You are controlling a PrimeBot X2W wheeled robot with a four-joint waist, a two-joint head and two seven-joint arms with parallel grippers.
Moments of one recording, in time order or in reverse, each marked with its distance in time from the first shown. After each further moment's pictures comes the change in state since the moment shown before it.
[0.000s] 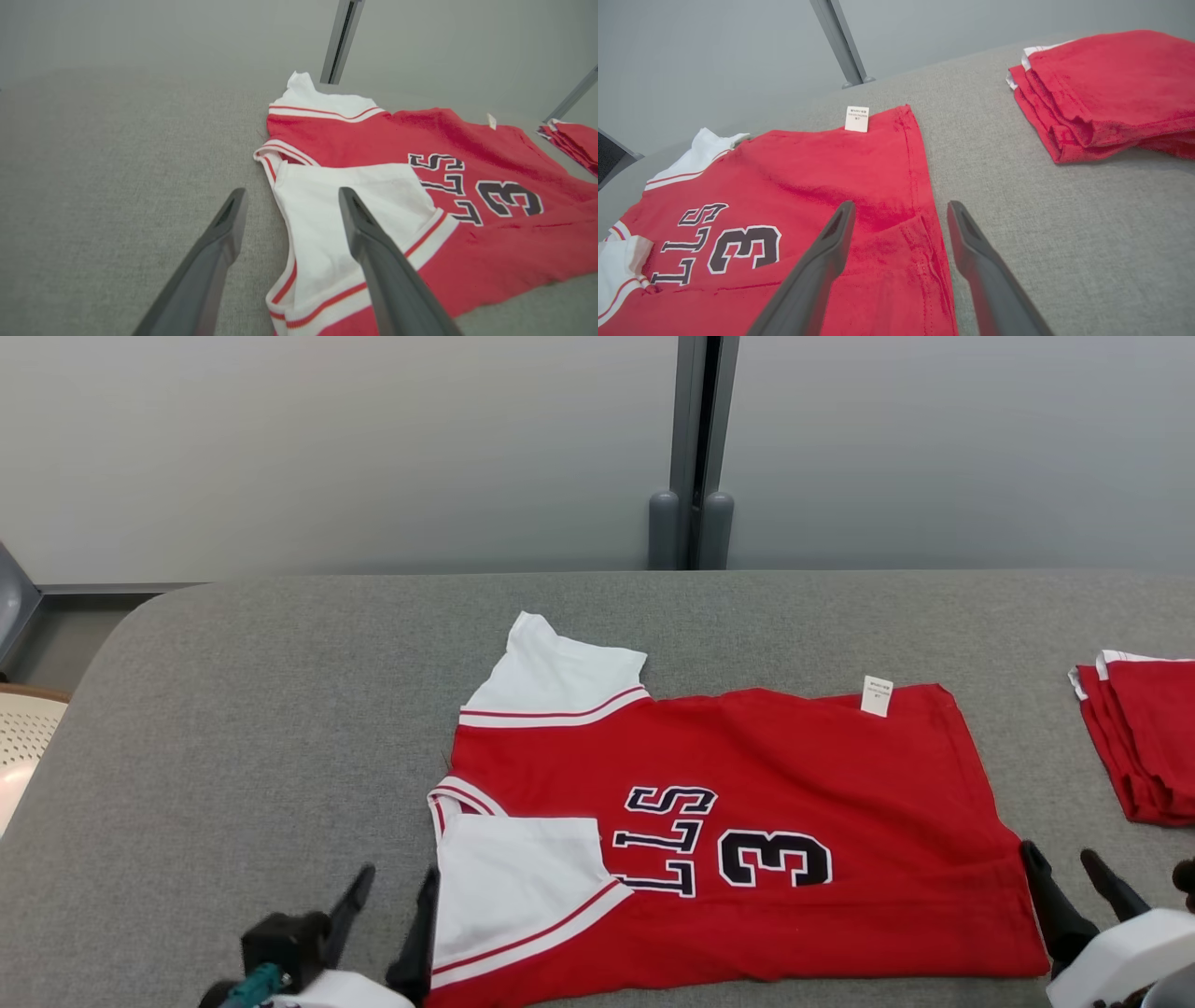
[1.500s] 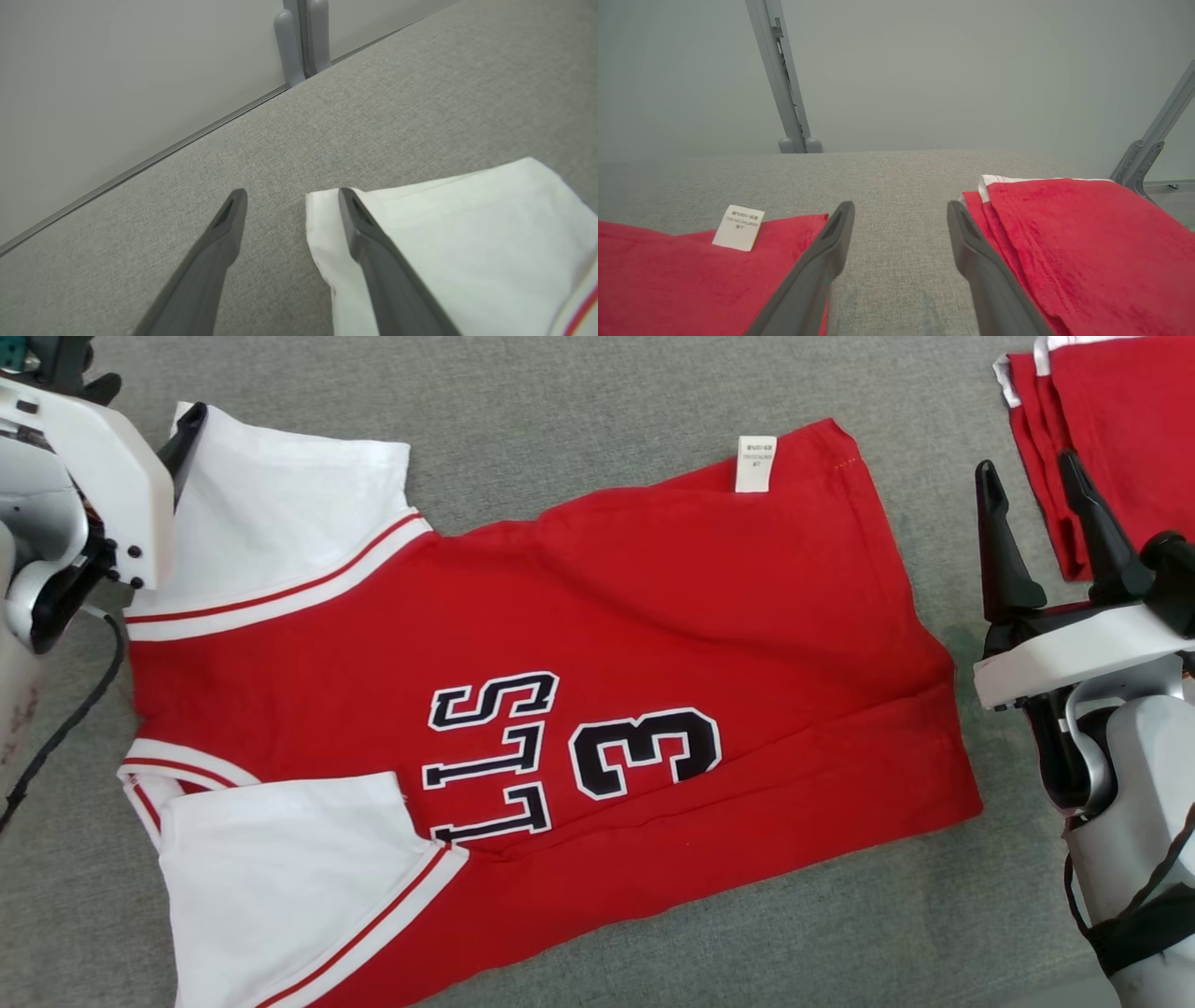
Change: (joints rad) left arm -1.058 0.399 -0.356 0.323 -0.191 -0.086 0.444; right arm -0.593 0.064 0.123 0.115 -0.266 0.000 -0.330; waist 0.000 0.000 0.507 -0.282
